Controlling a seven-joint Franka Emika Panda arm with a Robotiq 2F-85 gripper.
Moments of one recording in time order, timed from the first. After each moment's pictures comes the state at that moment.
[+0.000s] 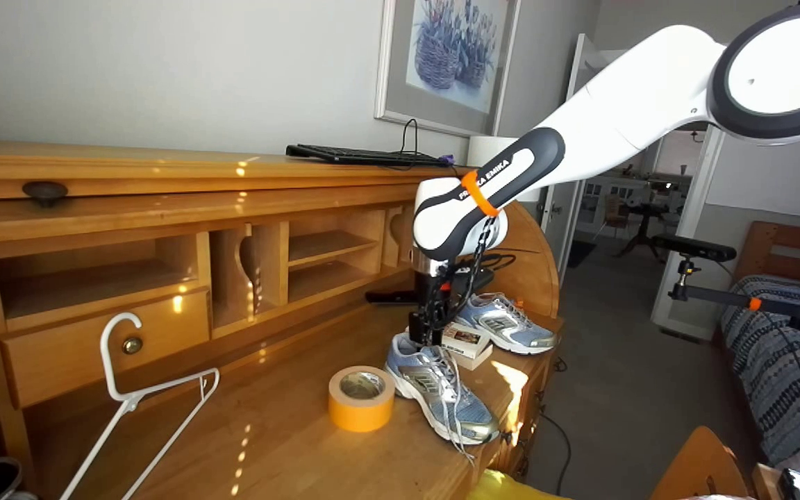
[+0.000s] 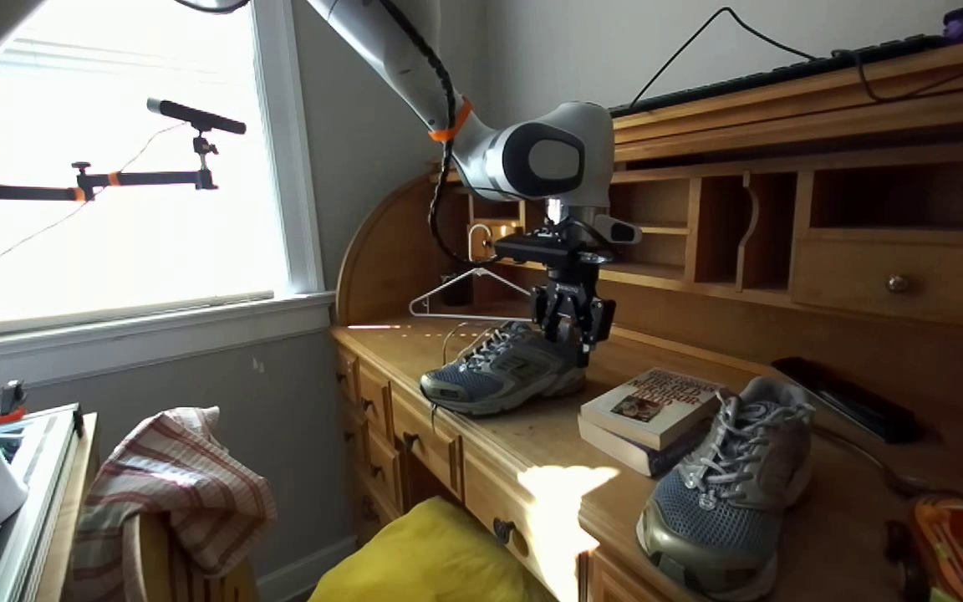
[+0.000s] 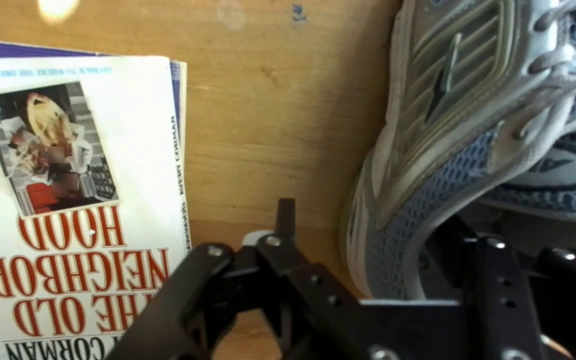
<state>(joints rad) -0.18 0.73 -0.03 -1.60 0.02 2.26 -0.25</state>
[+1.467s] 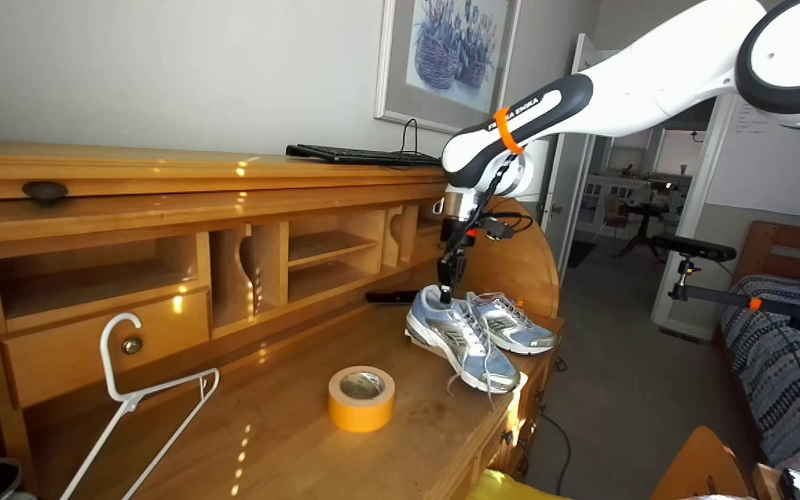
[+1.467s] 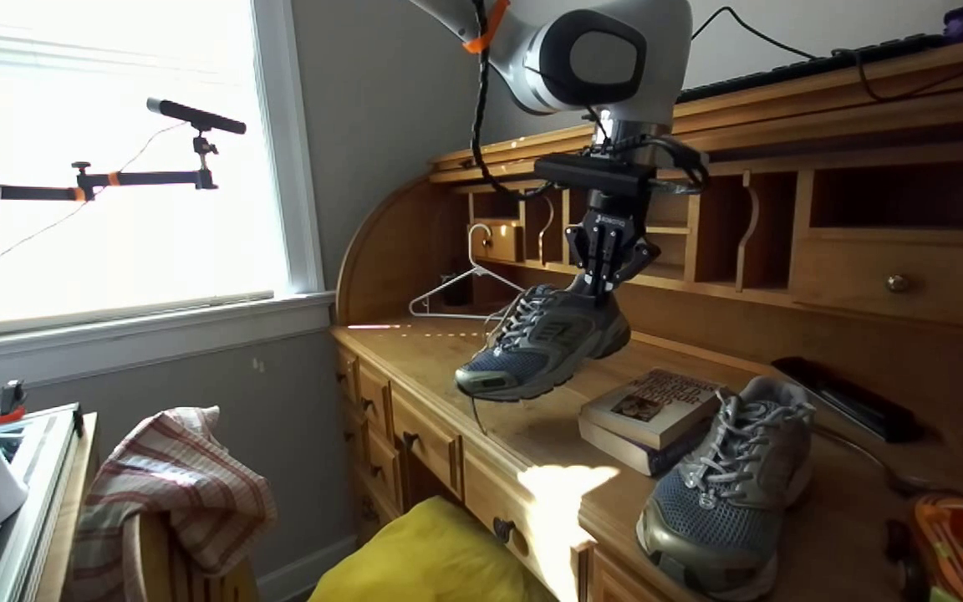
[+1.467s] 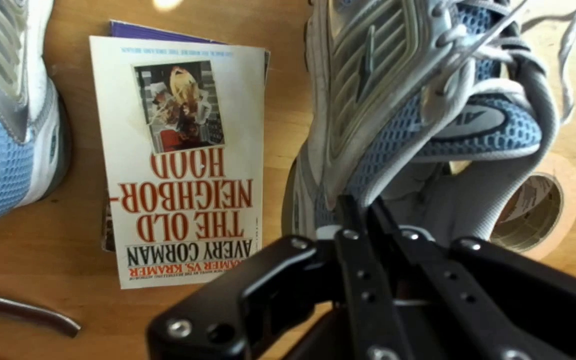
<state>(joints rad) -0.36 0.63 0.02 -1.49 0.17 2.04 -0.54</state>
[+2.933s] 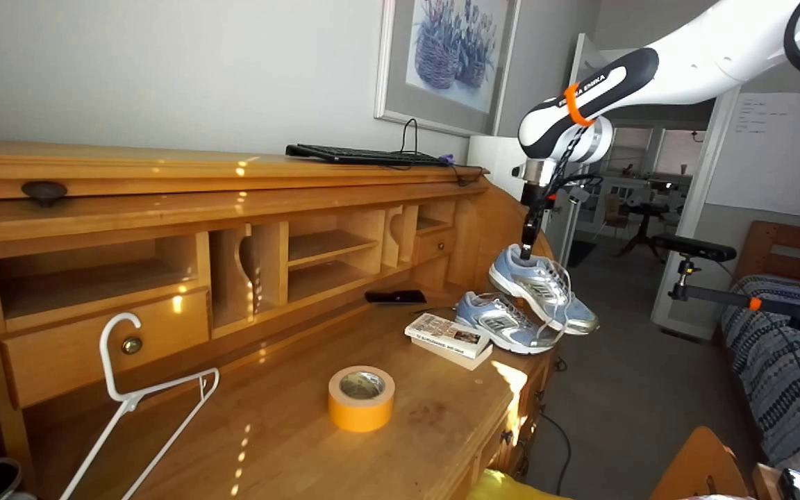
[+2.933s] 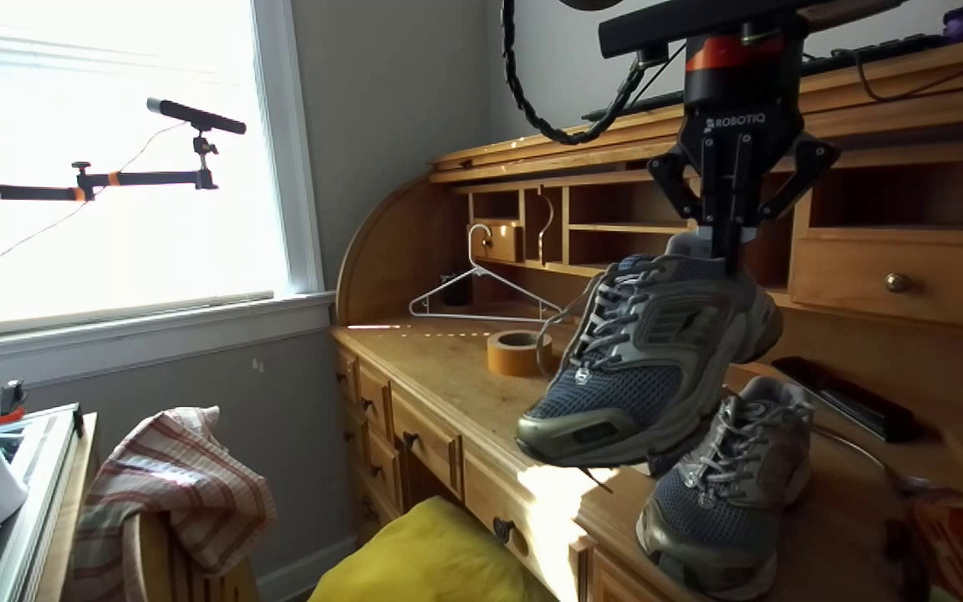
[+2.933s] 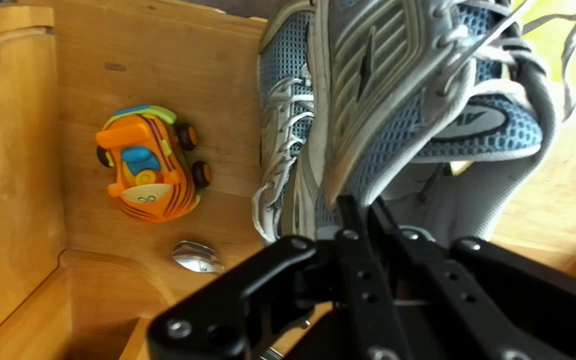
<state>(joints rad) -0.48 0.47 -0.19 -1.57 0.11 2.07 -0.84</state>
